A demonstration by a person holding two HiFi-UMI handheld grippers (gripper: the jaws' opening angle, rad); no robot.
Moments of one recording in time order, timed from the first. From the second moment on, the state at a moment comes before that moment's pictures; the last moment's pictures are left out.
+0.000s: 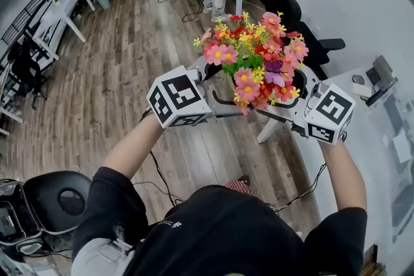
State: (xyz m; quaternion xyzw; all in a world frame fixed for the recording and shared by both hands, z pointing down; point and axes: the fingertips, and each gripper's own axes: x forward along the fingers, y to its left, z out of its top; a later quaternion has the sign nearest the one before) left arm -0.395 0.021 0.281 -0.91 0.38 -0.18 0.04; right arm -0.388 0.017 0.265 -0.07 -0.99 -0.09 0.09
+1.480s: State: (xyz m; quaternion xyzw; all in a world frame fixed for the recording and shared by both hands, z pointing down) left arm -0.355 -0.071 0.287 -0.91 0.36 -0.18 0.03; right arm -0.346 -0.076 0.271 -0.06 -0.99 -0.07 0.07
